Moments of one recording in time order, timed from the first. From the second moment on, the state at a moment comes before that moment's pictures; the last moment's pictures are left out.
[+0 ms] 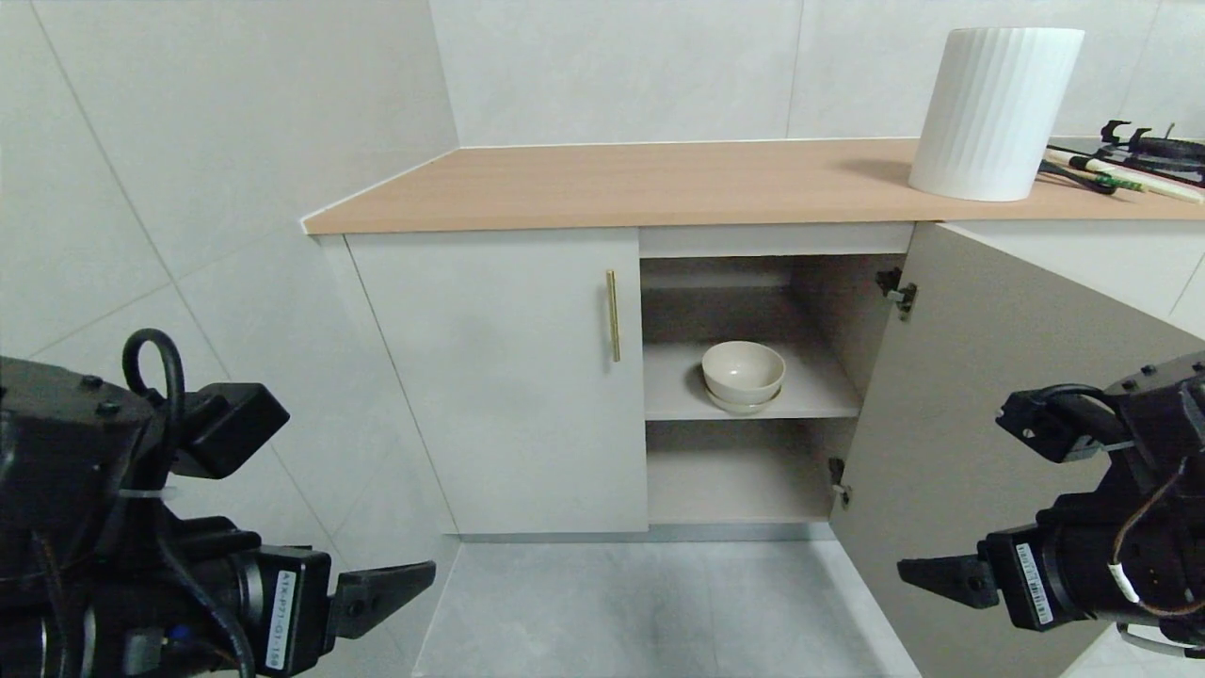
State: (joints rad) left arm -0.60 1.21 -0.76 0.30 0.19 -0.38; right arm 0.53 1.35 -0.73 0.17 -0.08 0.27
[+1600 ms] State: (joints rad) left arm -0.60 1.21 -0.75 0.30 0.20 -0.36; right arm 0.47 1.09 -0.80 0.62 -0.07 -0.04
